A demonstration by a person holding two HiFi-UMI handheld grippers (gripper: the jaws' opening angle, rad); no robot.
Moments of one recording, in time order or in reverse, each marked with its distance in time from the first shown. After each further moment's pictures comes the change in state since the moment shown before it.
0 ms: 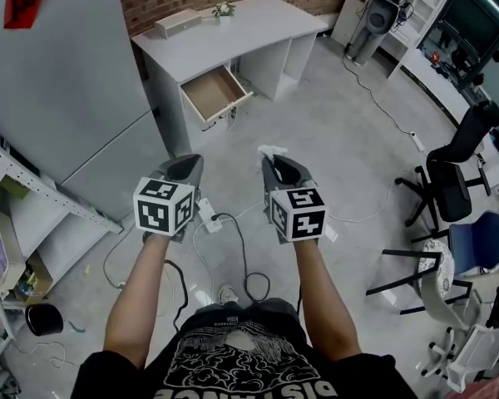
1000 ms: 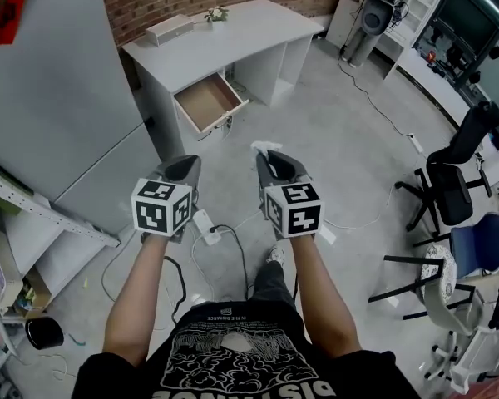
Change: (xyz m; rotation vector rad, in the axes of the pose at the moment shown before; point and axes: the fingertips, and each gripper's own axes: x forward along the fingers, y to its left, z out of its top) left arm 0.048 0.024 0.008 0.012 -0.014 -0.006; right arm 0.050 -0.022 0.012 -0.014 -0.024 0.005
